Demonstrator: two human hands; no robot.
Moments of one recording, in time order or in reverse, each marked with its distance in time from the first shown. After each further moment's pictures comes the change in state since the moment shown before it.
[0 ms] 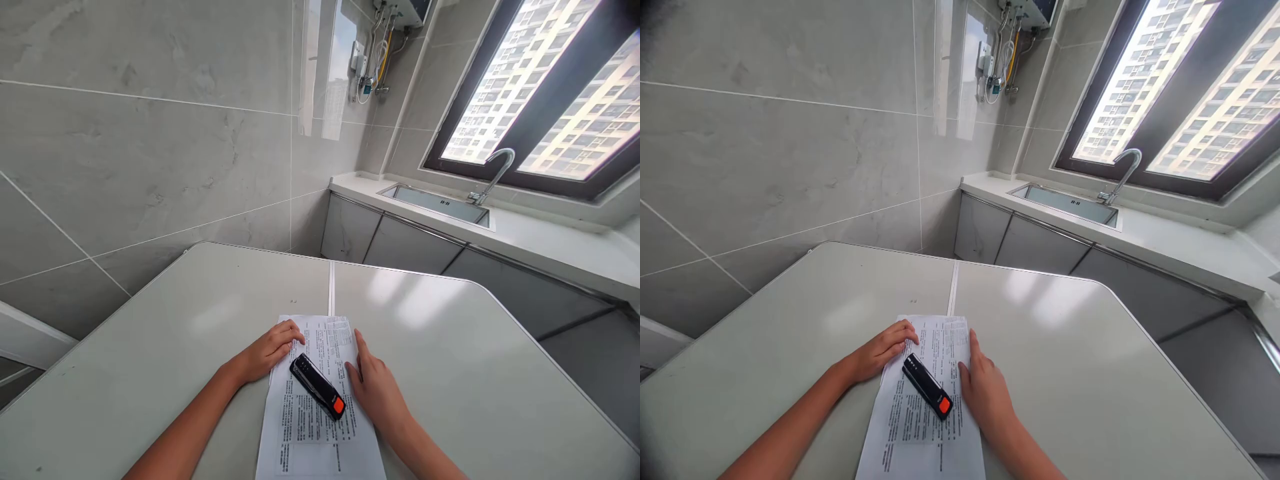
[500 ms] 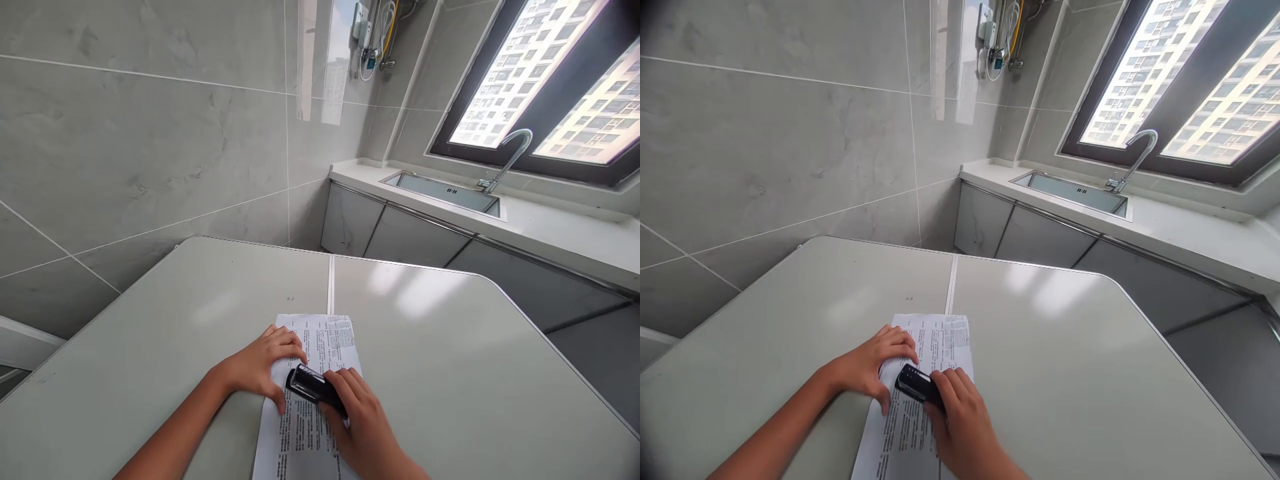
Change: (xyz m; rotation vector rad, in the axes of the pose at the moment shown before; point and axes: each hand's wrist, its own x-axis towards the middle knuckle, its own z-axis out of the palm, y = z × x) left_hand 0.003 -0.004 -0.002 0.134 -0.209 0.111; right_hand -0.028 -0.025 0.015 0.099 0.035 -0.474
